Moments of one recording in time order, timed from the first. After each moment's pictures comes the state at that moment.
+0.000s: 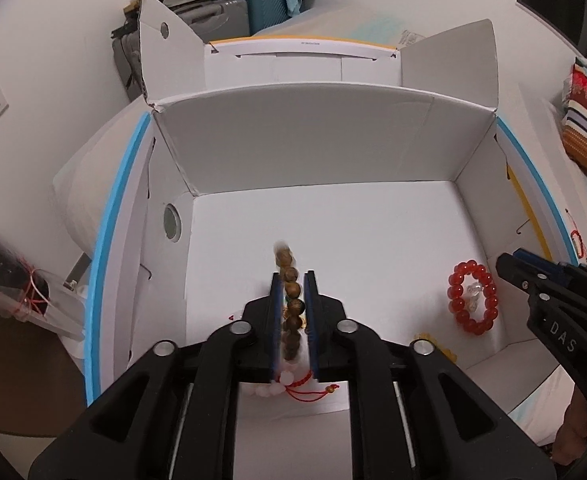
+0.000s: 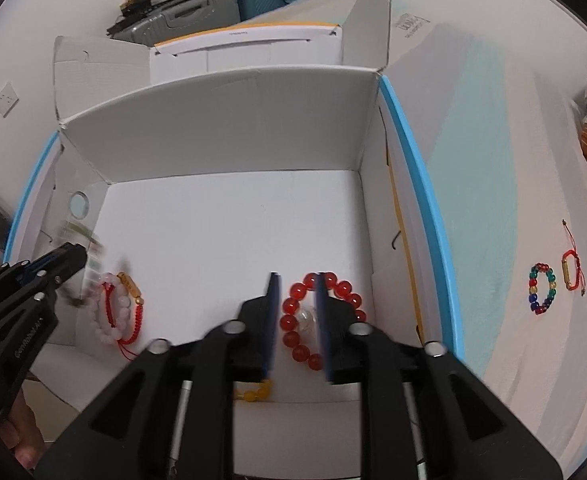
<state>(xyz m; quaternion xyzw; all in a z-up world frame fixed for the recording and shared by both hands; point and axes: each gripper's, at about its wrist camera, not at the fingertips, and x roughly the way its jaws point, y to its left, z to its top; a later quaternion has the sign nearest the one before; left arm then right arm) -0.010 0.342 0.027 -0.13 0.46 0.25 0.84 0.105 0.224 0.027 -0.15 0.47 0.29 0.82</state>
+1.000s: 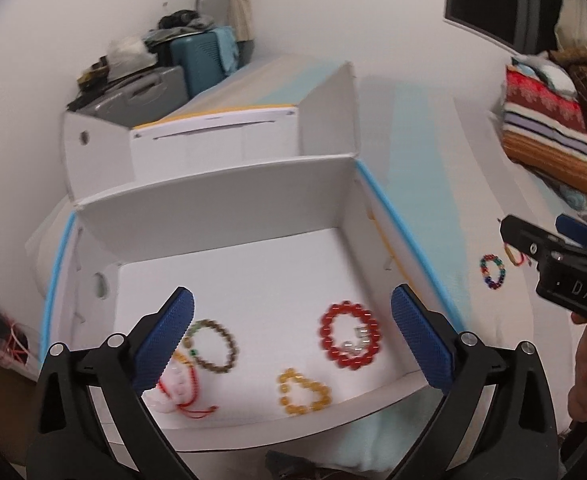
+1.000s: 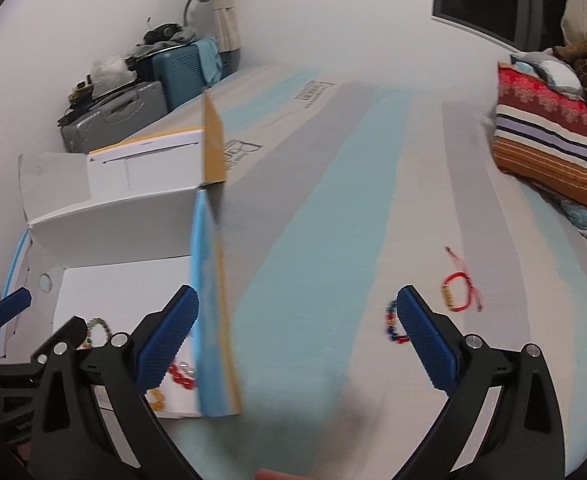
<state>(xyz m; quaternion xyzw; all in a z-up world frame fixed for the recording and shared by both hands) 0.029 0.229 0.076 -0.08 0.38 0.18 0.90 0.136 0.082 0.103 -0.08 0.37 0.20 0.90</state>
